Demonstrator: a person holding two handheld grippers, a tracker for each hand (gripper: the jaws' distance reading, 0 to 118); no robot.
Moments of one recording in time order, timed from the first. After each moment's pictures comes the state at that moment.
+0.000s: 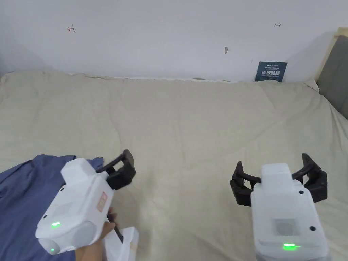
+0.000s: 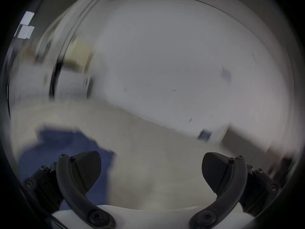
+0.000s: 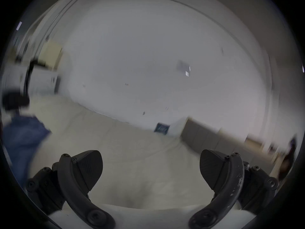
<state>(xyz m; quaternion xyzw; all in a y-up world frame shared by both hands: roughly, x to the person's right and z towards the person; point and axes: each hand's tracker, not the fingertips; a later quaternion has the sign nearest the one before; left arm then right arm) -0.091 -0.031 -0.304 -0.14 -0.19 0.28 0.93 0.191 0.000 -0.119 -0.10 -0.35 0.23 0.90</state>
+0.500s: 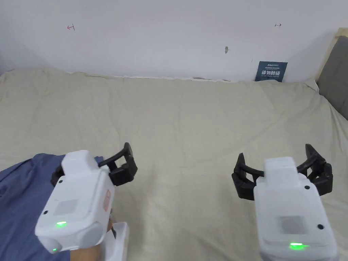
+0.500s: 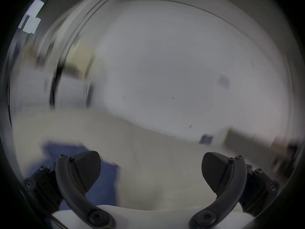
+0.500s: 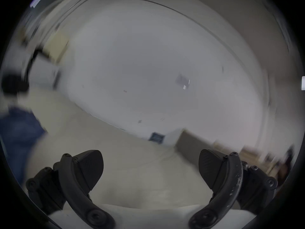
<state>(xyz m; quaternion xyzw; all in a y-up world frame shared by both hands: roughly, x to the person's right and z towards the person) -0.061 -0.009 -0.279 -0.01 -0.15 0.00 0.99 0.205 0.015 -0.107 -0.07 -0.31 0.11 0.94</state>
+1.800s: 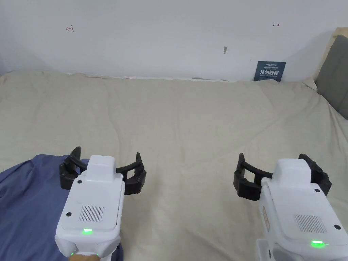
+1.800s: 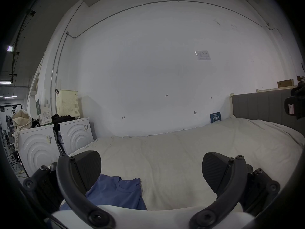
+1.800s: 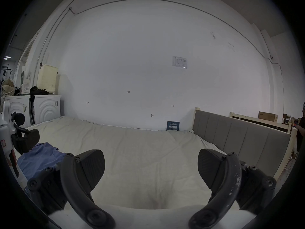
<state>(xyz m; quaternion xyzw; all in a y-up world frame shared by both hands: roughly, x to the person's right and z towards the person) -0.055 -0.025 -0.270 0.01 -0.17 -0.09 0.98 0.211 0.013 -0.102 -0.07 -0.30 0.04 0.95</state>
